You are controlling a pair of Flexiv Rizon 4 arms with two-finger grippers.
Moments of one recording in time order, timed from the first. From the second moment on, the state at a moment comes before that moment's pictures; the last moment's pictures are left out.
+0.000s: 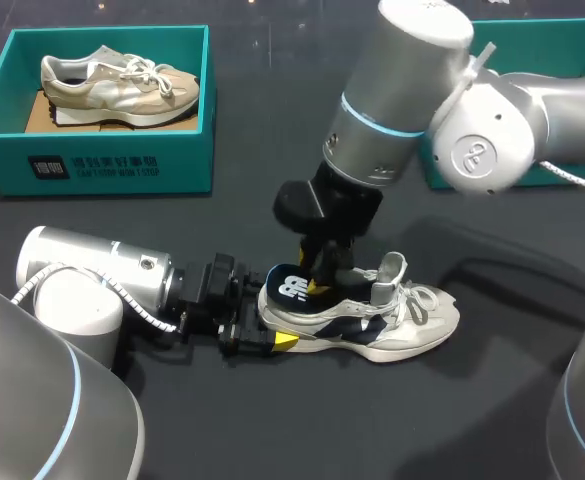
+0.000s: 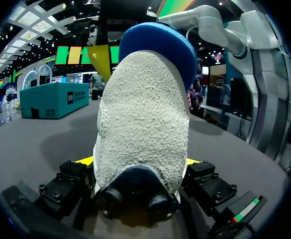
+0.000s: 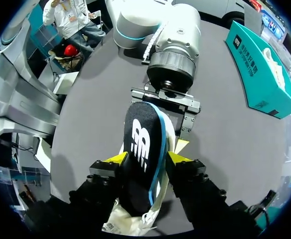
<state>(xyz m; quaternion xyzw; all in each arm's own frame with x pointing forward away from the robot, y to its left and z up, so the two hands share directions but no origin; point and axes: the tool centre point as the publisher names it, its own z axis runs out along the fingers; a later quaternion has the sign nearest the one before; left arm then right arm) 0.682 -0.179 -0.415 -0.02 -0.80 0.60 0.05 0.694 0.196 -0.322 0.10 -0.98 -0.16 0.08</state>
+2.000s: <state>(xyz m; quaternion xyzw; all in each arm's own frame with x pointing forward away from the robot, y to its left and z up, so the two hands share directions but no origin) 0.682 -0.179 -0.415 -0.02 -0.80 0.60 0.05 0.684 0.197 -0.336 0.09 -0.93 -0.29 0.21</state>
